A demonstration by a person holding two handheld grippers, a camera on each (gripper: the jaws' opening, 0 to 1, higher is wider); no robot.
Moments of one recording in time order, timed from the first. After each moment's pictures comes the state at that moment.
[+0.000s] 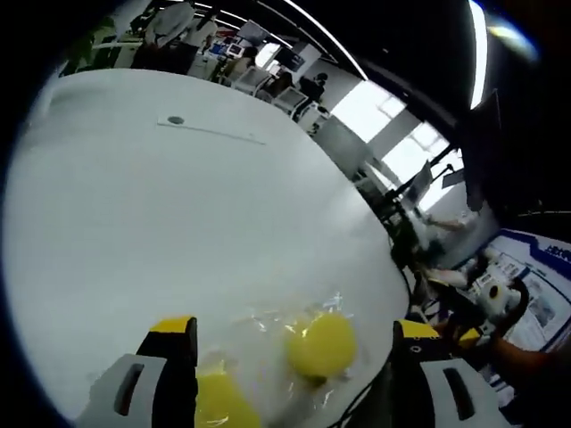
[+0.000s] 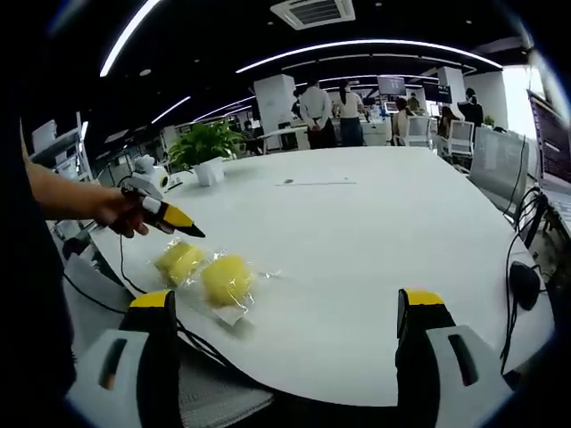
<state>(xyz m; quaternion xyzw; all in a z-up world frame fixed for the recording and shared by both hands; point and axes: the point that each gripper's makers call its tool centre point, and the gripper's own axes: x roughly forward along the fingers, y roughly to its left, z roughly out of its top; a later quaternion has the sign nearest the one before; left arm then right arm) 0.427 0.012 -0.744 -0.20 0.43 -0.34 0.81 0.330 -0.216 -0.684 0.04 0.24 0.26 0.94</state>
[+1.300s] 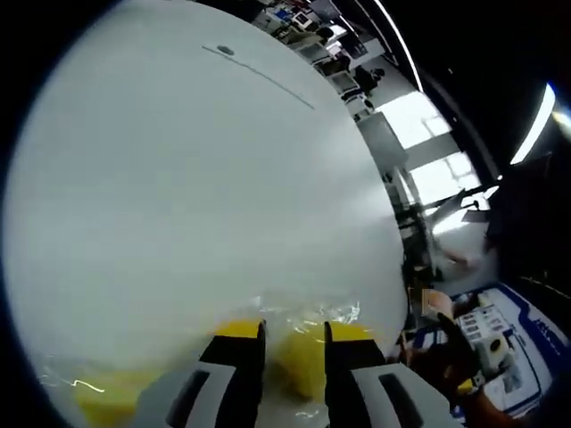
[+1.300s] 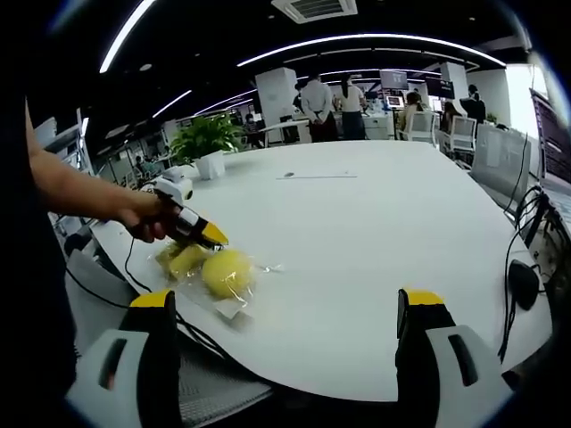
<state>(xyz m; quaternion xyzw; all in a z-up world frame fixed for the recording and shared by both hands) 0.430 -0.013 -0.790 -0.29 0.52 -0.28 0.75 0.328 -0.220 -0.688 0.03 0.26 0.26 0.93</state>
